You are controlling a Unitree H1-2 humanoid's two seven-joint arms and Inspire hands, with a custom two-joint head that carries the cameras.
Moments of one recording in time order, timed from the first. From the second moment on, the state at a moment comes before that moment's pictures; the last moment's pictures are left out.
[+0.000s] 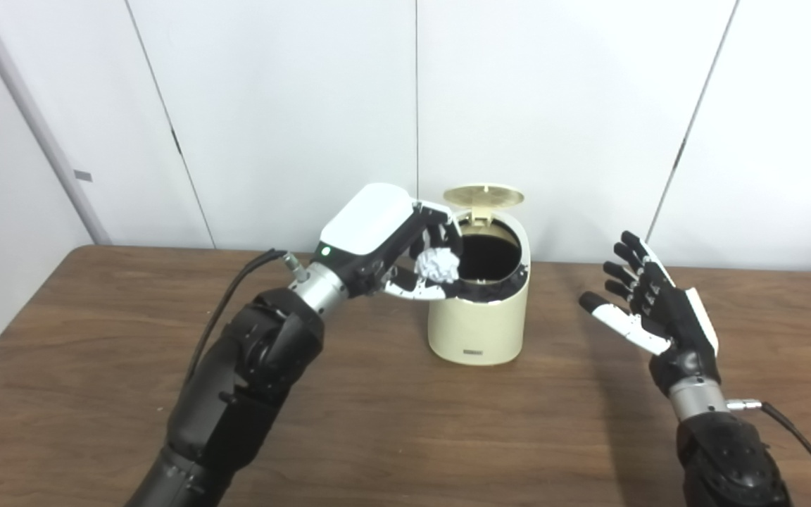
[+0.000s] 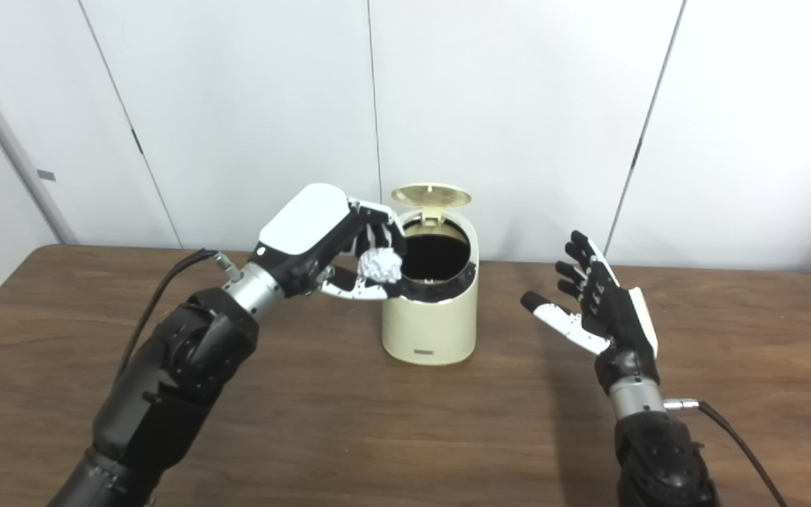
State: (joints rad) left arm -0.61 0.27 -0.23 -0.02 0.74 -0.14 -0.20; right arm -0.34 -0.12 -0.07 0.06 -0.02 0.07 0.00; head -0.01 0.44
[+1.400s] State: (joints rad) left arm -0.70 0.20 -0.43 0.34 1.07 -0.17 0.32; right arm -0.33 -0.12 -0.07 0.03 -0.02 0.07 0.00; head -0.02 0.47
